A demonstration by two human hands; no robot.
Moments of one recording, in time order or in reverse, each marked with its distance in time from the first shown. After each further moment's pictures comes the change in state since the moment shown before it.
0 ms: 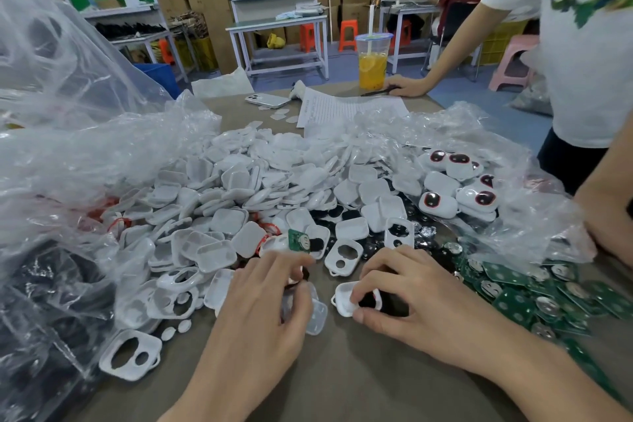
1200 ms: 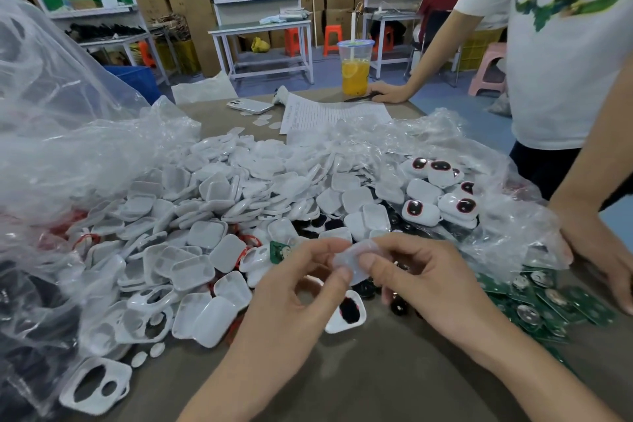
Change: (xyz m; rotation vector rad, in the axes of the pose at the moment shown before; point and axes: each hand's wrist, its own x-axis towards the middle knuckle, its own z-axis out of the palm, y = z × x) left_hand 0.035 0.032 0.022 -0.728 -0.094 -0.103; right_hand 0.007 -0.007 -0.025 0.859 0.303 0.255
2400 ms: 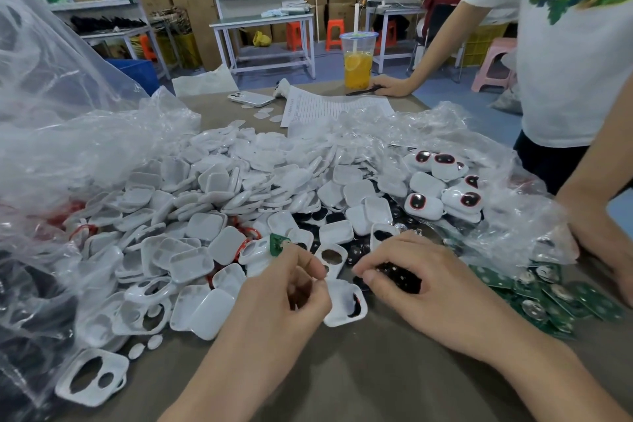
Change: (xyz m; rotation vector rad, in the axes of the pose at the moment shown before) left_hand -0.010 -0.002 -0.013 0.288 0.018 -0.096; right_hand -0.003 0.007 -0.007 -0.634 -0.084 -0.122
